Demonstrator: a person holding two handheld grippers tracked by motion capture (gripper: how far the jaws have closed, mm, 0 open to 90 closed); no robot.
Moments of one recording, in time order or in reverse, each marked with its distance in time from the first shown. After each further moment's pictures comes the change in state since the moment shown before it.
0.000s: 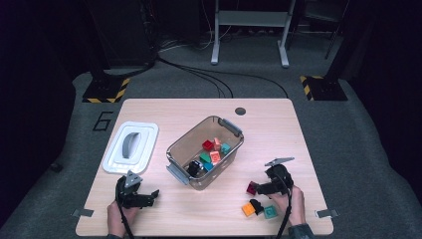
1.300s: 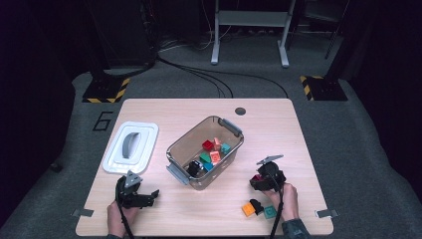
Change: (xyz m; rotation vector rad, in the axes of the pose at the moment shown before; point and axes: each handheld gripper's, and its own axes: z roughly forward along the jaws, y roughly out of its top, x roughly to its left) left arm 0.000 0.000 0.000 0.000 0.000 0.000; right arm 0.011 0.012 0.019 0.050 -0.041 -0.051
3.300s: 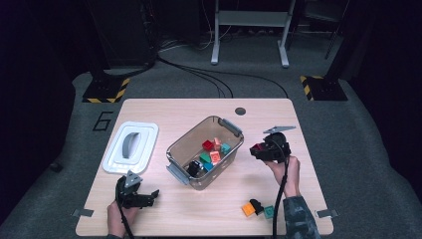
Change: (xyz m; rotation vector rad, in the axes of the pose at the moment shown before) left arm 0.000 0.000 0.000 -0.002 -0.001 -0.007; right arm -0.025 0.074 -0.051 -0.229 0.027 0.037
